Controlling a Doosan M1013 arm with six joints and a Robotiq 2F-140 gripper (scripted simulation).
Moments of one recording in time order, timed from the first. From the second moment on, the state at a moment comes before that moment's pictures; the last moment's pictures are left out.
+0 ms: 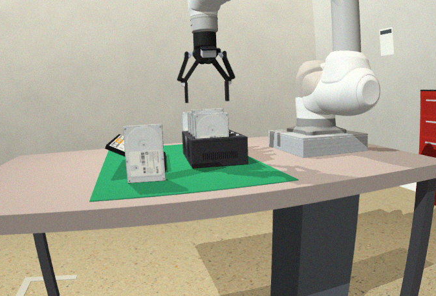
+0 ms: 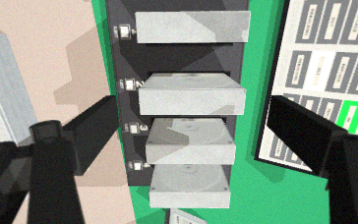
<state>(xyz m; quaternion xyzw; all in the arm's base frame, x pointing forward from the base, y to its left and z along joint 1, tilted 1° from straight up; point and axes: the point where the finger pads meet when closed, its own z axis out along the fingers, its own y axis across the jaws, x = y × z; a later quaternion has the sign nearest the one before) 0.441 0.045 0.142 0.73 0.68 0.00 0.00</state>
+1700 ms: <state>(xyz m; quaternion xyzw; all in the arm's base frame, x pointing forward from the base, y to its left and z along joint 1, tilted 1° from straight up) 0.441 0.045 0.091 0.73 0.68 0.00 0.00</state>
